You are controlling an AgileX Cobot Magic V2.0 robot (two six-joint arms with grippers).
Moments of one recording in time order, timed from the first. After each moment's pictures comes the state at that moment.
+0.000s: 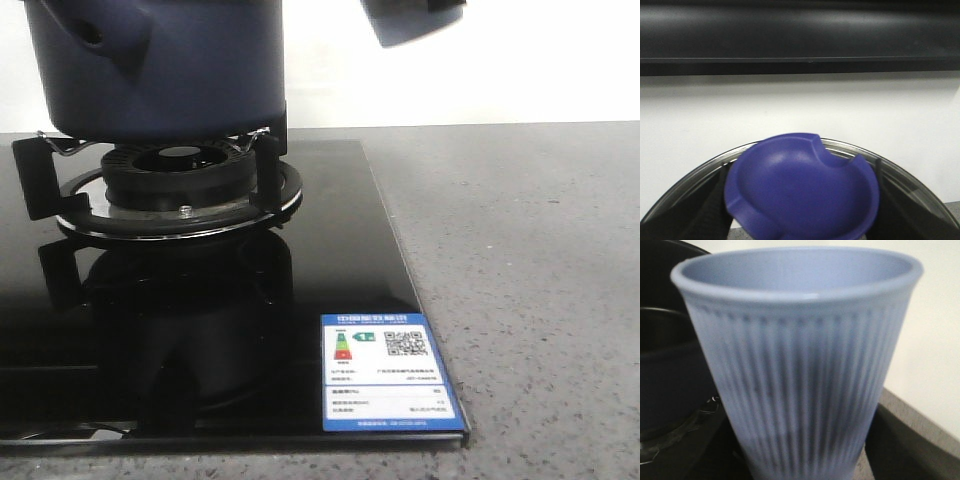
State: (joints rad) left arm -0.16 0.95 -0.92 -0.31 -0.01 0.30; right arm 0.48 1.31 -0.92 0.33 -0.06 -0.68
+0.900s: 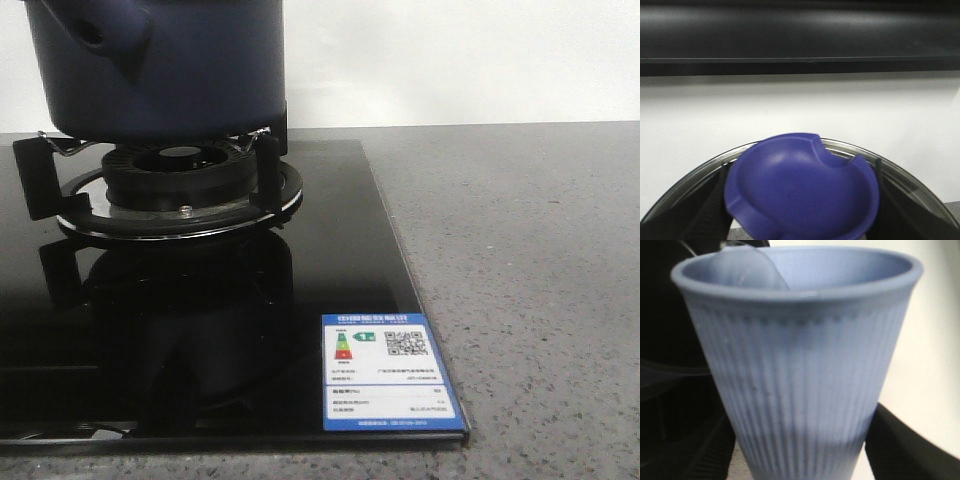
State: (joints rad) left arm -0.16 0.95 -0.92 -0.31 -0.01 0.30; right arm 0.59 1.46 -1.40 -0.26 0.46 -0.81
